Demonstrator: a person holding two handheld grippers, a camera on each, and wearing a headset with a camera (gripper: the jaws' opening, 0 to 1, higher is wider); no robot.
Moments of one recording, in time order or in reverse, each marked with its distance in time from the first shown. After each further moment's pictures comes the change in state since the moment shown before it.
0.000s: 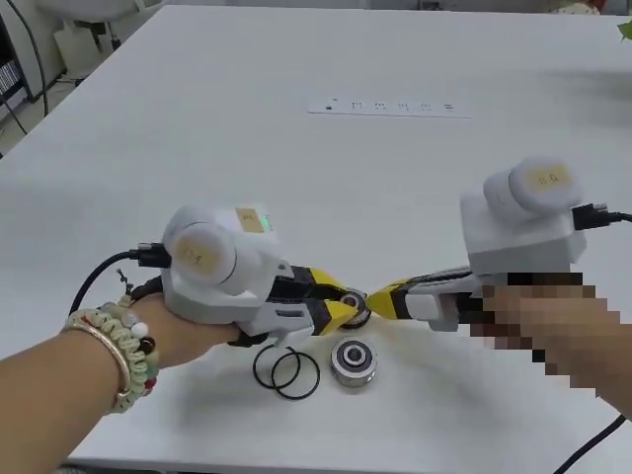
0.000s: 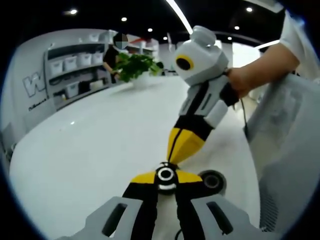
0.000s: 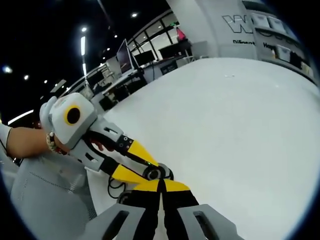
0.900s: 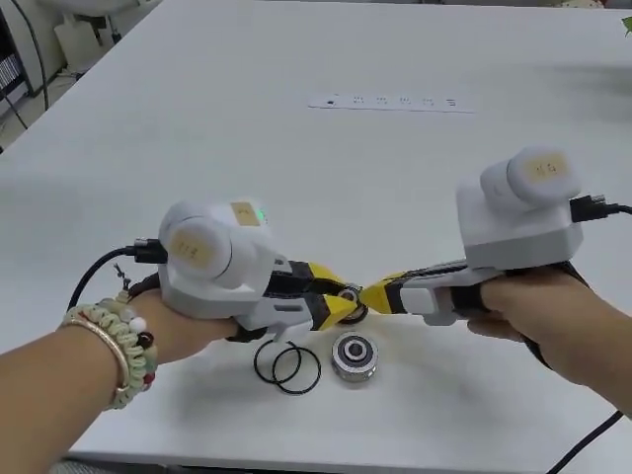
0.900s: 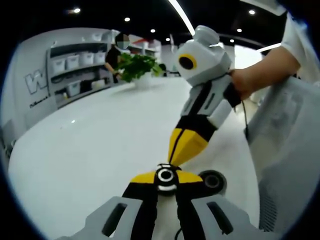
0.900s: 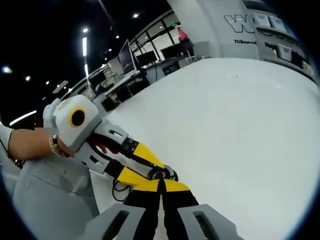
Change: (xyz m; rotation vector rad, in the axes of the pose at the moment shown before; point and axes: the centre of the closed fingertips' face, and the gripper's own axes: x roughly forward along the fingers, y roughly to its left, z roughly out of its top) left arm -0.001 0.002 -0.001 -0.023 -0.011 0.005; right arm 0.002 0.006 0.004 0.009 -0.007 0.025
